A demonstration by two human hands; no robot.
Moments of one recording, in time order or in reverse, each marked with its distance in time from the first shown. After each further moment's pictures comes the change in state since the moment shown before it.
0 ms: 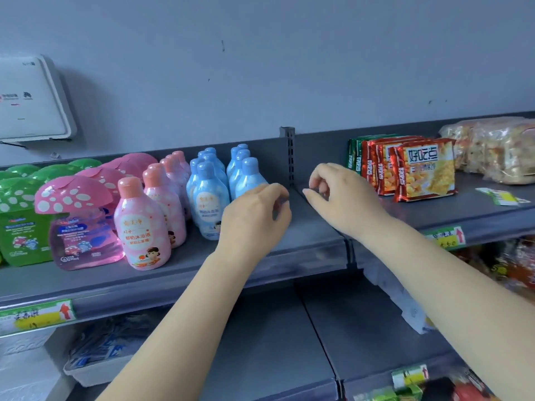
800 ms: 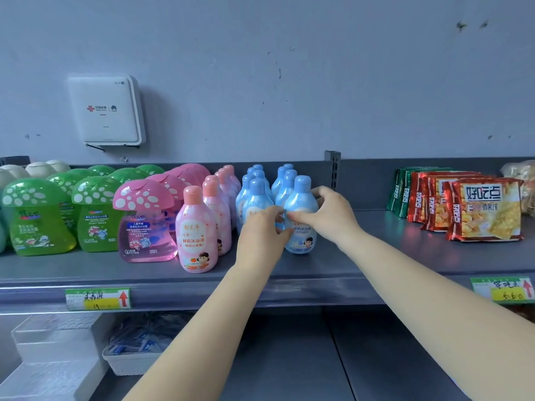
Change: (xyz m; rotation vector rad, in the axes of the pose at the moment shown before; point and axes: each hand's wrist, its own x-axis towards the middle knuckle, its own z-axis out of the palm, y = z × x) left_hand -0.003 -0.052 -0.003 -0.155 -0.072 -0.455; right_hand 0.047 -0.041 0.065 0.535 -0.139 0.338
